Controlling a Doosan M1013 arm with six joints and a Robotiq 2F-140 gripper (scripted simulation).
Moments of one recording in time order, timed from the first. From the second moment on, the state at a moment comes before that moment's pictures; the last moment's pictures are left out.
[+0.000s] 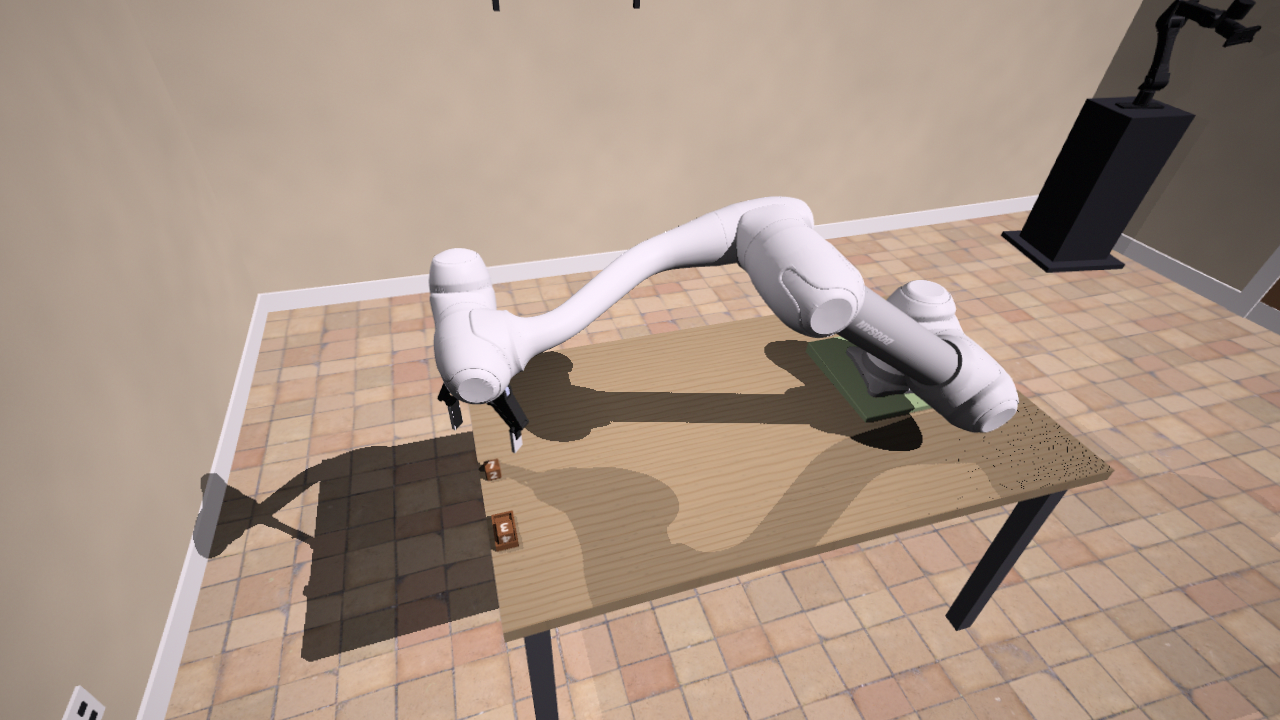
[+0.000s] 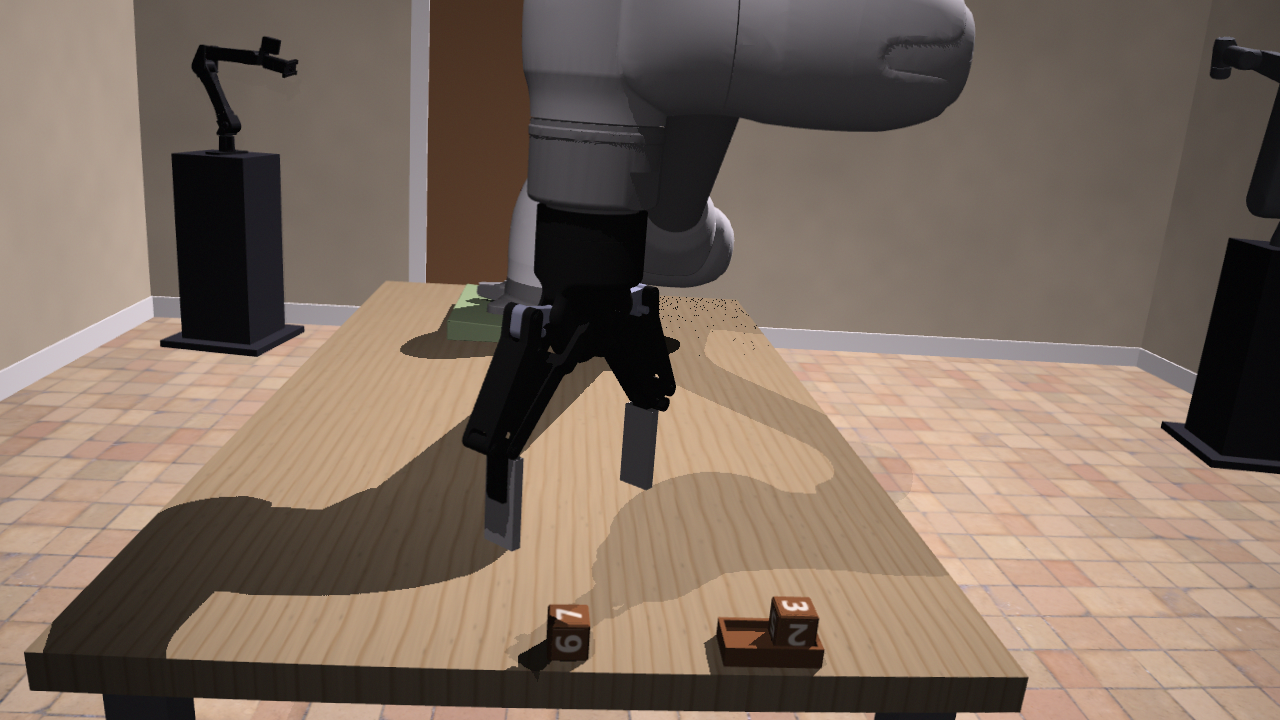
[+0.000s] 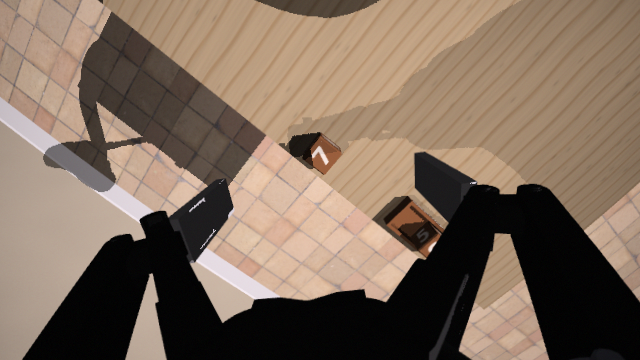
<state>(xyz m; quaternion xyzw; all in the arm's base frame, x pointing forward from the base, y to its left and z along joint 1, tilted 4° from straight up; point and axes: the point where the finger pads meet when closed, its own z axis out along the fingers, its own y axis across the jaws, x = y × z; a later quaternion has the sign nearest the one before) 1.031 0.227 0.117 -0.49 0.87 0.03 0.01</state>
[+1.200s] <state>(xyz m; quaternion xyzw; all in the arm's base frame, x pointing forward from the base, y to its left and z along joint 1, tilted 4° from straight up) 1.031 0.227 0.113 -0.77 0.63 0.02 0.03</state>
